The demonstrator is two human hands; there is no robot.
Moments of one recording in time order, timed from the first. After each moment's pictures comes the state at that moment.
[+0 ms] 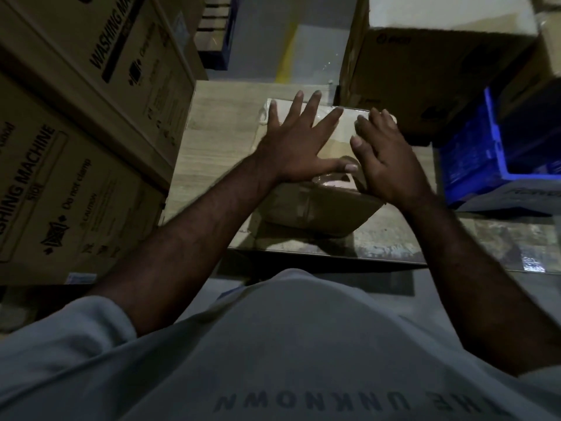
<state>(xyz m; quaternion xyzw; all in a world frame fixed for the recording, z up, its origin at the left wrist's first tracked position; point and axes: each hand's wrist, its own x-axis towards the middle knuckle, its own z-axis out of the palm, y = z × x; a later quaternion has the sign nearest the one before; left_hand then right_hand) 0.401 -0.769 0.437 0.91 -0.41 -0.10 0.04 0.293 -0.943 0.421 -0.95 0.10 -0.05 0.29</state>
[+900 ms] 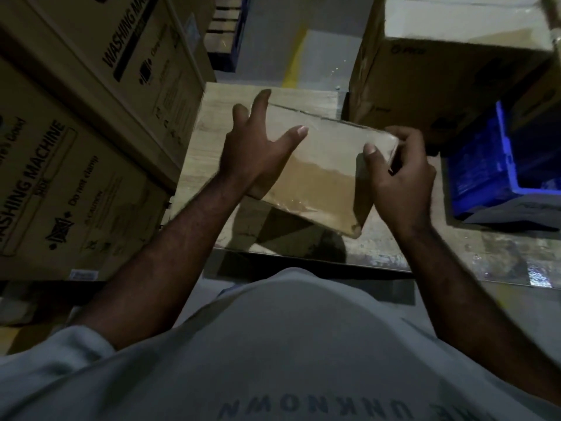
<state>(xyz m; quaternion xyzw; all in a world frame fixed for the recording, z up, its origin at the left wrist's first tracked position) 0.417 -0.705 0.426 0.93 -0.13 -0.02 0.34 0.273 -0.898 0.434 -0.83 0.23 -0.23 0.45</state>
